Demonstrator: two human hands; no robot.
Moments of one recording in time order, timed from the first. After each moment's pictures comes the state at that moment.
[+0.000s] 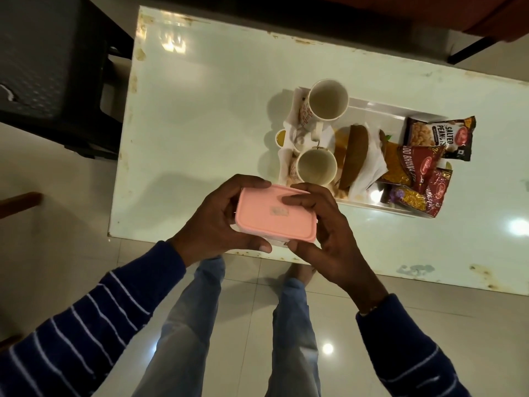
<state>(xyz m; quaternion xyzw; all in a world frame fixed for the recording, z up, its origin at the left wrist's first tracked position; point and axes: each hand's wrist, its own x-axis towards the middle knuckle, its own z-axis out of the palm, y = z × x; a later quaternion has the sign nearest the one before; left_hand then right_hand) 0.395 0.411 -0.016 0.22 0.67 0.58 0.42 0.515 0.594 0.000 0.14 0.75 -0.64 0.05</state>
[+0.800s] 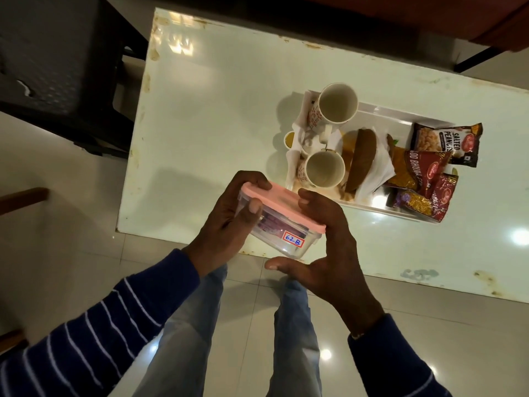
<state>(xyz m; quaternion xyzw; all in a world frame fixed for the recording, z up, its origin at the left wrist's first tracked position) 0.411 0.416 0.004 0.13 0.62 0.67 0.37 0.525 0.567 0.003 0.13 0.84 -0.52 -0.06</state>
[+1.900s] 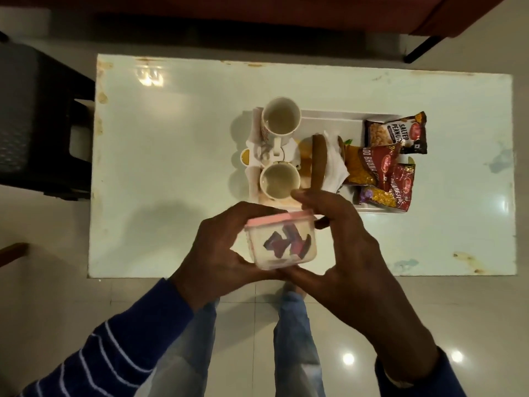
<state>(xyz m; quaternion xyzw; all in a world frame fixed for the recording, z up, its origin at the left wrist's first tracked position) 0.425 0.473 0.025 0.38 0.73 0.52 0.22 0.537 0.628 0.075 0.16 0.88 -0.44 -0.04</state>
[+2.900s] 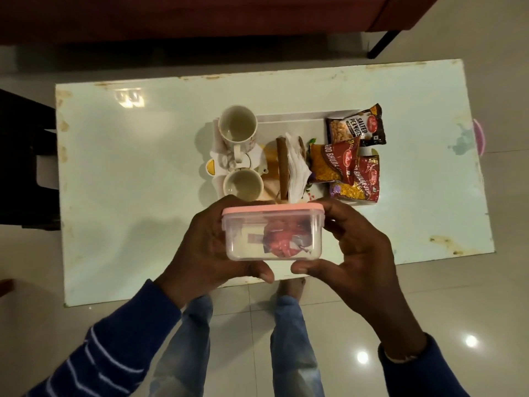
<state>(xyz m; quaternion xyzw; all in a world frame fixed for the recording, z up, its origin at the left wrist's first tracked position) 0.429 0.519 0.040 0.31 0.67 0.55 0.40 0.588 0.678 0.058 0.25 0.79 -0.55 -0.10</state>
